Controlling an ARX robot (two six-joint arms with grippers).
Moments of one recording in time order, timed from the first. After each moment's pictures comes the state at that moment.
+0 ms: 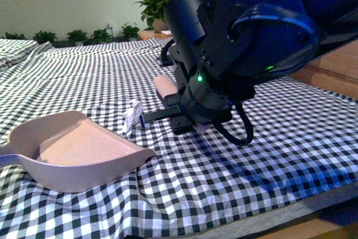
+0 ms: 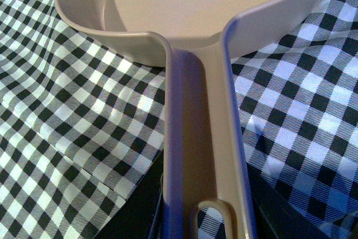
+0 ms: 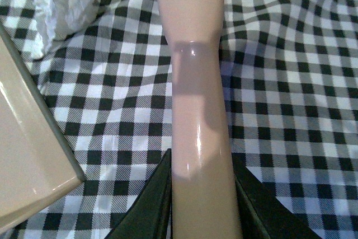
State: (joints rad) left arm 0.33 1.55 0.86 -0.20 0.62 1.04; right arm 0.50 2.06 1.49 -0.08 0.28 0.07
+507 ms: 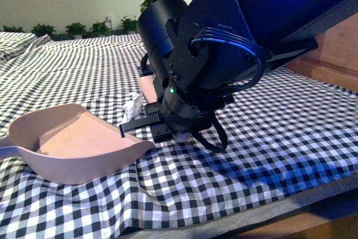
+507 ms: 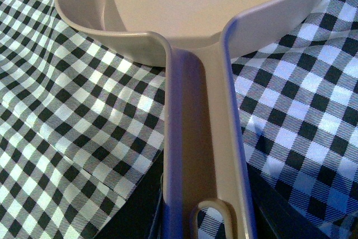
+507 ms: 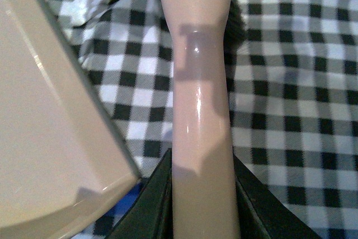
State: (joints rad) left arm 0.33 1.55 0.86 -0.20 0.62 1.04; right arm 0.57 2.15 1.56 -0.14 0.24 0.12
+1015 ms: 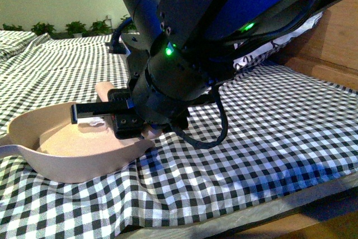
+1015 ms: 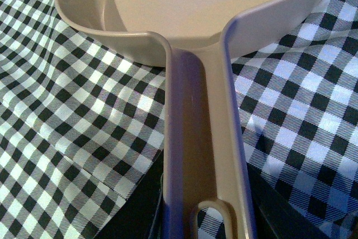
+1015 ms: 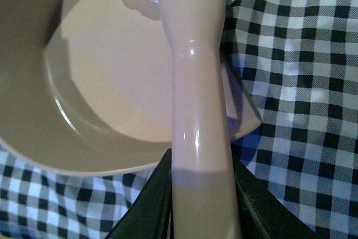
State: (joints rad) left arm 0.33 1.55 0.86 -0.20 0.62 1.04; right arm 0.61 1.97 1.46 -0.19 0.00 0.20
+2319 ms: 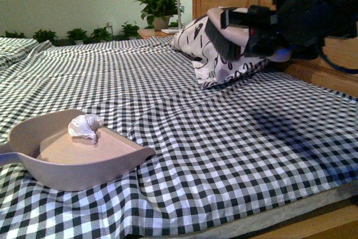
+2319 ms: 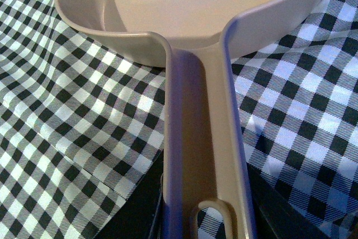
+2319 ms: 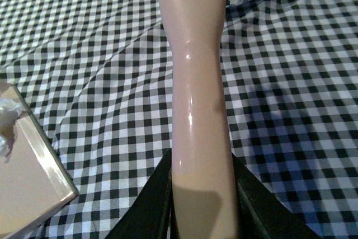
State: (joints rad) left arm 0.33 1.55 0.86 -0.20 0.62 1.04; right arm 0.27 1.67 1.29 -0.06 0.07 0.18
